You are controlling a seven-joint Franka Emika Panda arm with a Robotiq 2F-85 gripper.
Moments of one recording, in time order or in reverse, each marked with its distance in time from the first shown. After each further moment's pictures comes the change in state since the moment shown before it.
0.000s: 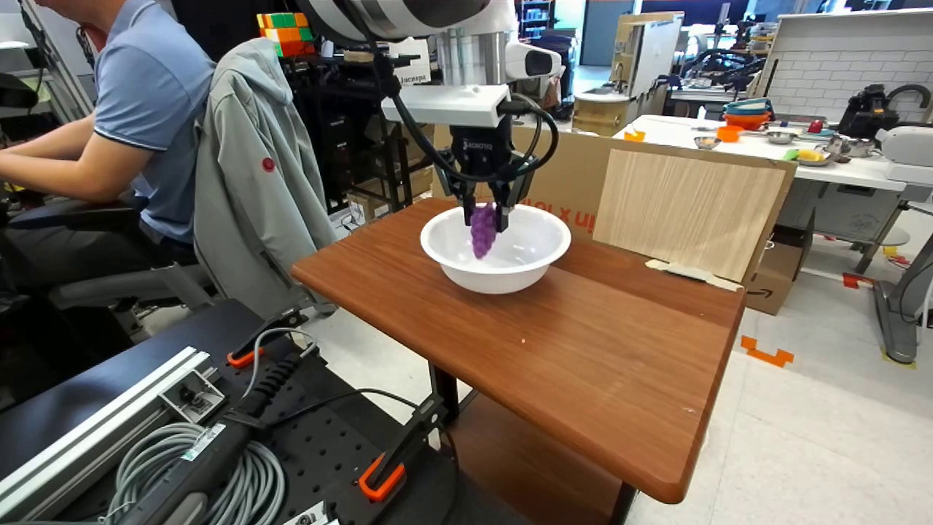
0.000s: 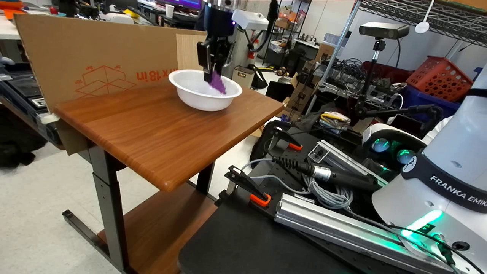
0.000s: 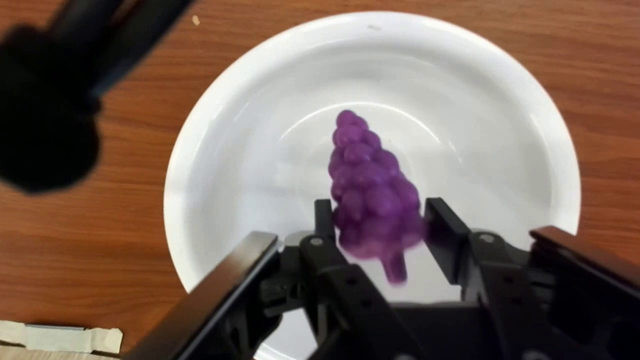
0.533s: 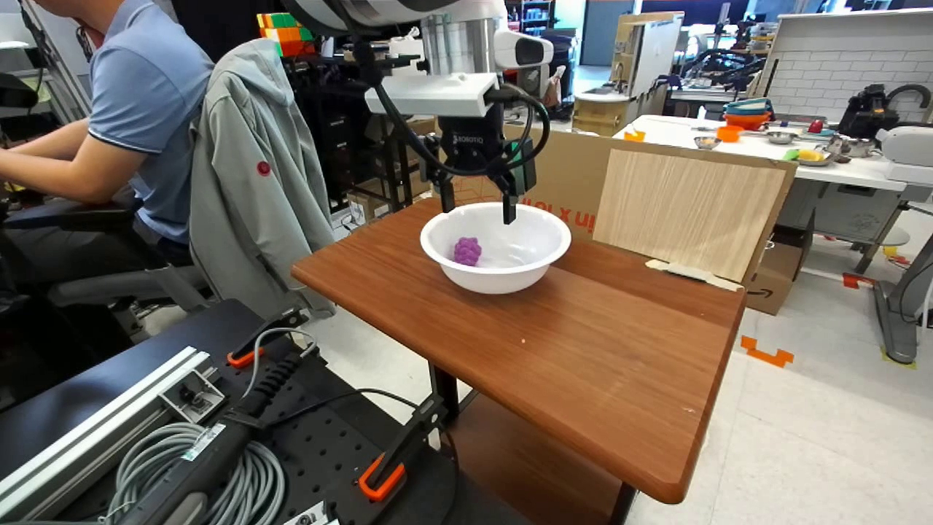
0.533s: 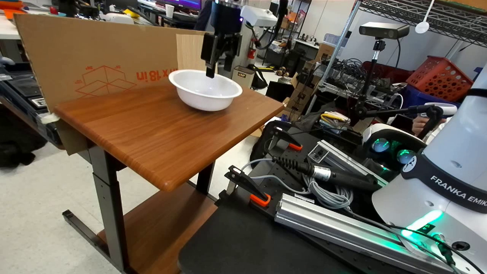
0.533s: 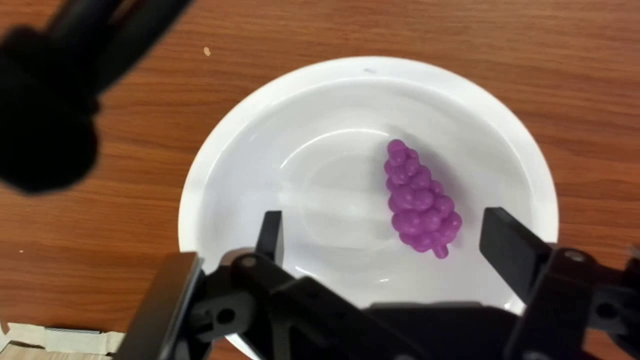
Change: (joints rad) arm 0.000 -0.076 -0.001 -0.072 -0.019 0.000 0.010
